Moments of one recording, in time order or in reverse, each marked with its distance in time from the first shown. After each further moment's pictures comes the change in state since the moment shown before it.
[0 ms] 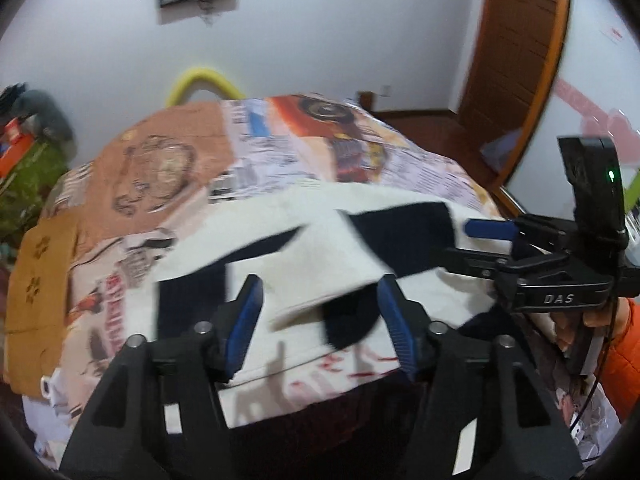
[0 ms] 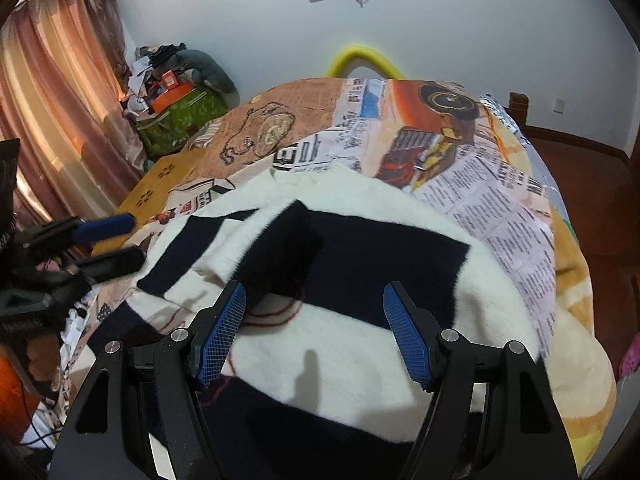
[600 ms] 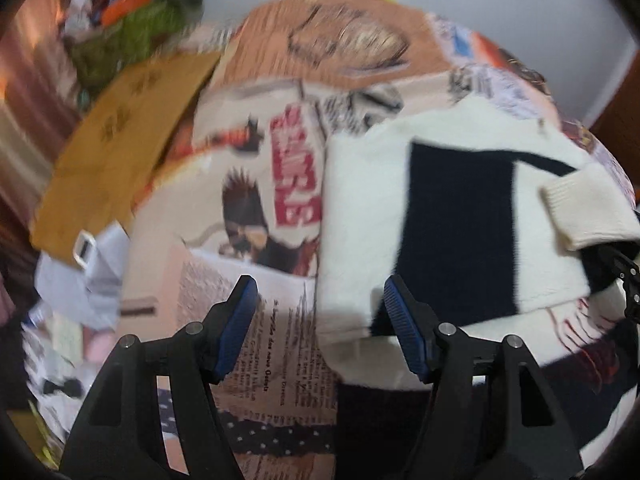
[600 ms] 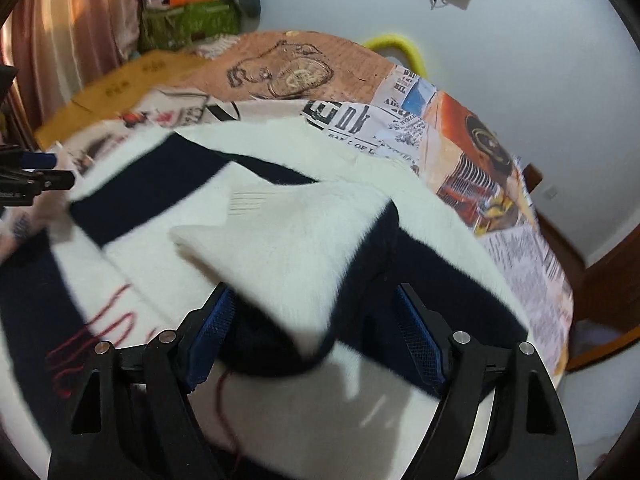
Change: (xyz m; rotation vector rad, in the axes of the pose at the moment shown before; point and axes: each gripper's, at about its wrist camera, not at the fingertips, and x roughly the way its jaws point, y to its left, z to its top) left arm 0.055 0.198 -0.107 -0.403 0.278 0.264; right arm 0.099 0.085 0.004 -0.408 0.141 -0.286
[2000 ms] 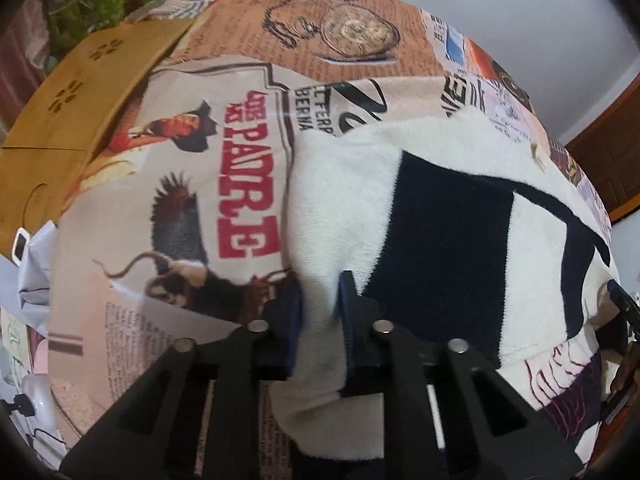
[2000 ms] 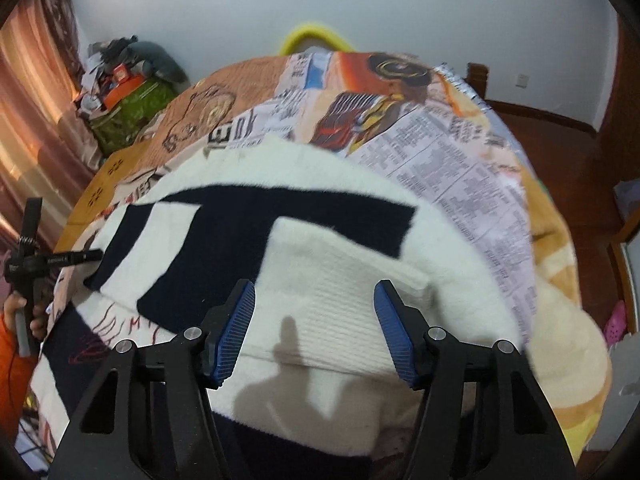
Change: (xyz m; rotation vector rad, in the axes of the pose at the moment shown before) left arm 0.032 -0.005 0.026 -0.057 0.017 -0.163; right arm -0.026 -0.117 -0.076 0.476 -0.043 0.175
